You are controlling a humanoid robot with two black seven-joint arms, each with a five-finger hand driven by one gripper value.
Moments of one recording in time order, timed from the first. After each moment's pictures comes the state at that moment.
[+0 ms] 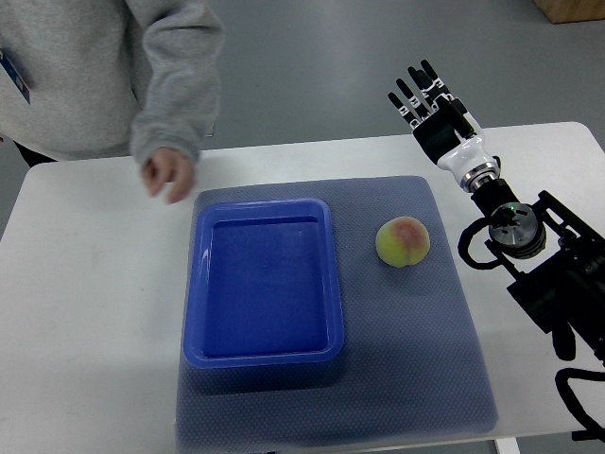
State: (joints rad) left arm -0.03 0.00 0.03 -0.31 0.01 -0.06 0.14; right arm 0.65 -0.09 1.12 0.77 -0.04 0.32 0.18
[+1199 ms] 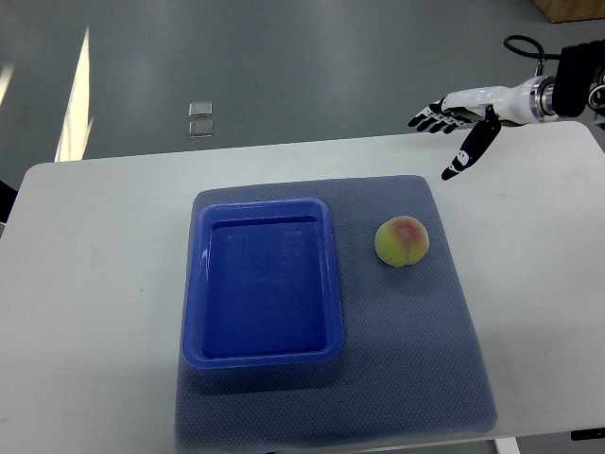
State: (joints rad) left arm -0.03 0.00 0.03 -0.31 0.01 -0.06 0.14; right arm 1.17 -0.62 0.37 0.98 -1.10 0.61 -0.07
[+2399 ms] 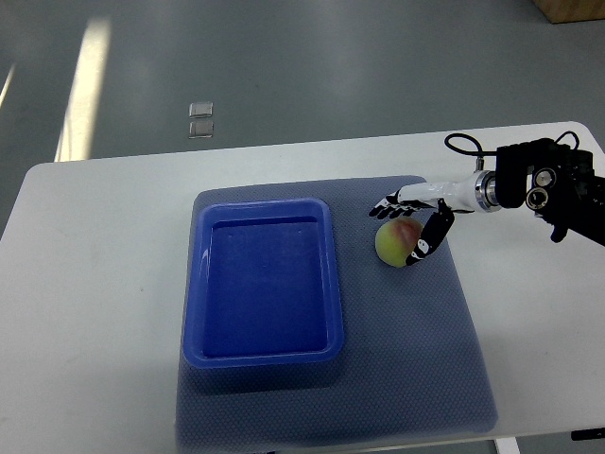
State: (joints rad) left arm -0.03 0.00 0.03 -0.31 0.01 -0.06 0.14; right arm 0.94 -0.50 0.35 1.04 -1.23 0.48 -0.02
